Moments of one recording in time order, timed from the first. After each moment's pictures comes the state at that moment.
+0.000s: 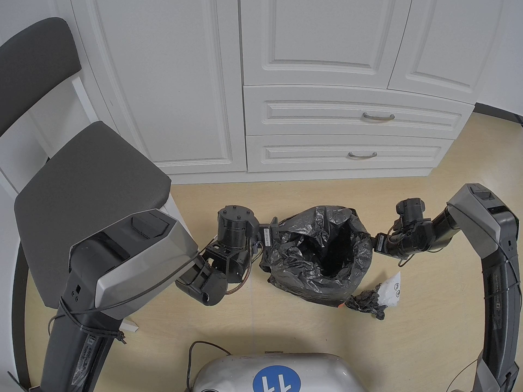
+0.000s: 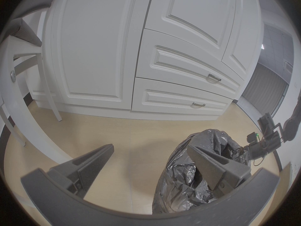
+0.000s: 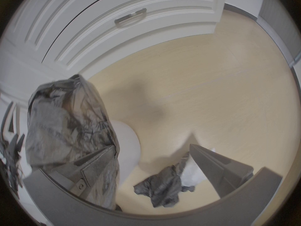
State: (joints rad) left arm -0.59 2.55 -1.35 -0.97 0.33 -0.23; right arm 0.04 2.55 -1.45 -0.28 0.10 0.32
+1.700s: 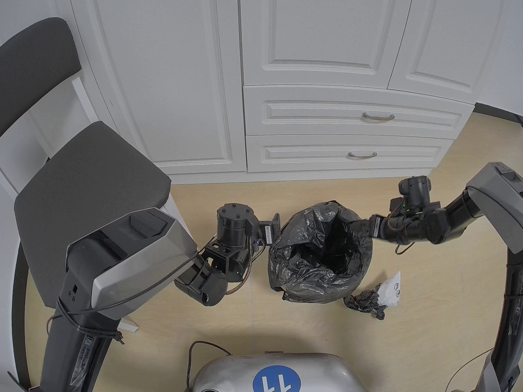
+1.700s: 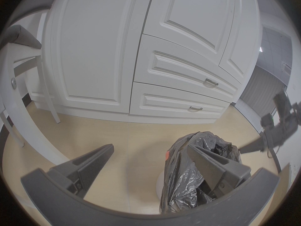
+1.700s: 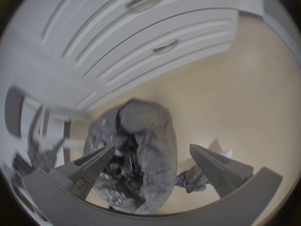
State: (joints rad) left arm -0.59 2.53 -1.34 -1.00 0.32 -0.23; right arm 0.14 2.27 -1.23 -0.38 0.20 0.34
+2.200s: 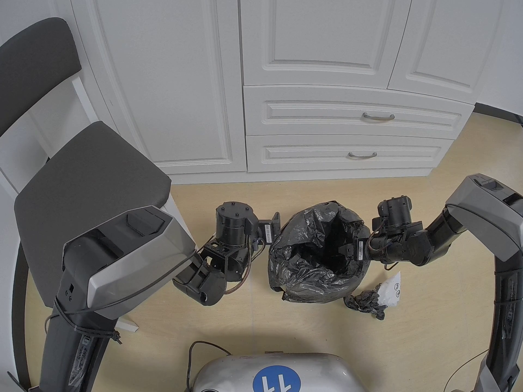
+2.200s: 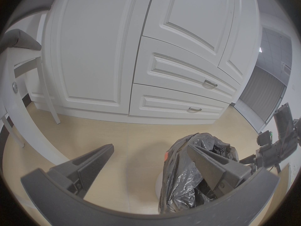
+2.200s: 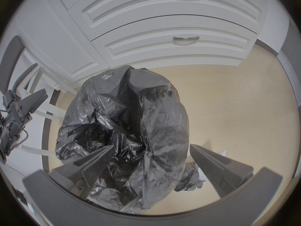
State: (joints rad) left arm -0.59 2.51 -1.32 -1.00 0.32 -0.23; right arm 0.24 2.32 -1.13 -0.49 0.01 0.18
